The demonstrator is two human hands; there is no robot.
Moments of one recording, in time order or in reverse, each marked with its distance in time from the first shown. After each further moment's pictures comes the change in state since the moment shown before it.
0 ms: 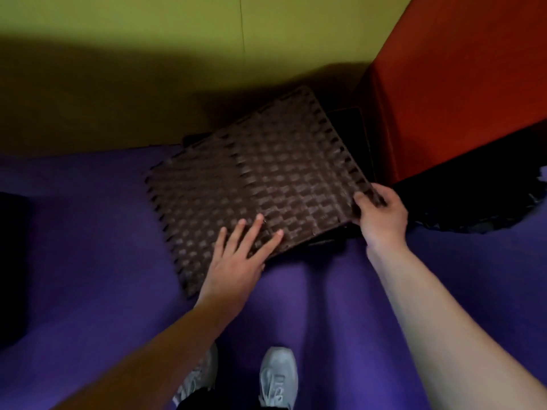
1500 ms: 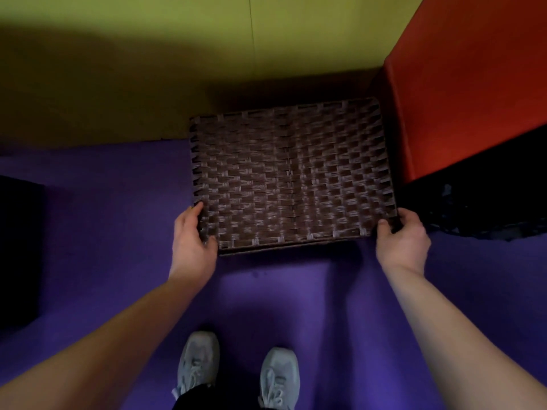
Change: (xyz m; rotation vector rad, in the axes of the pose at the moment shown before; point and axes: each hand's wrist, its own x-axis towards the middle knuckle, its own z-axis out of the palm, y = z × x) left_hand 0.001 -0.047 -0.010 -0.758 0.242 -0.675; right_hand 0.008 0.041 -0.041 -0.549 0.028 -0.130
